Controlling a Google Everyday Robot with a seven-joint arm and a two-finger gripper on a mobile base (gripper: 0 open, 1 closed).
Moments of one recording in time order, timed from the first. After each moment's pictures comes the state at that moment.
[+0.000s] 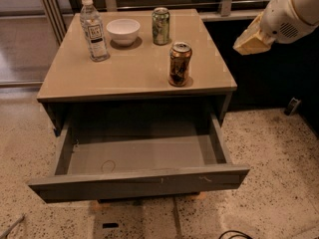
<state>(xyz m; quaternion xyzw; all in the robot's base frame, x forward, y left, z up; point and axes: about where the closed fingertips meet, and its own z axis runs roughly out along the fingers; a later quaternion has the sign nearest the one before) 0.595 -0.207 0.968 -0.54 0.77 0.00 0.34</state>
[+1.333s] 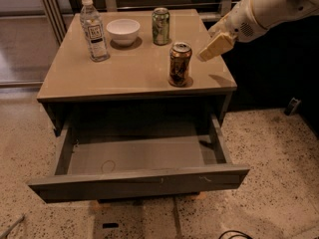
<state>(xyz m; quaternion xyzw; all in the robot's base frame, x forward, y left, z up) 0.667 -0.148 0.939 -0.52 0.76 0.10 0.38</state>
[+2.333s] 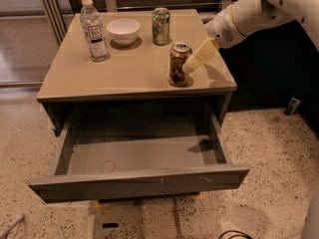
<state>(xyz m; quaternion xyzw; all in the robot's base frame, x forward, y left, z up) 0.689 -0.110 0.907 -0.52 0.76 0.16 0.36</state>
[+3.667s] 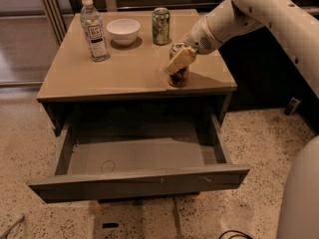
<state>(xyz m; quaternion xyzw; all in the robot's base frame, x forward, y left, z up) 0.691 -0.058 0.878 -0.55 0.74 0.19 0.33</state>
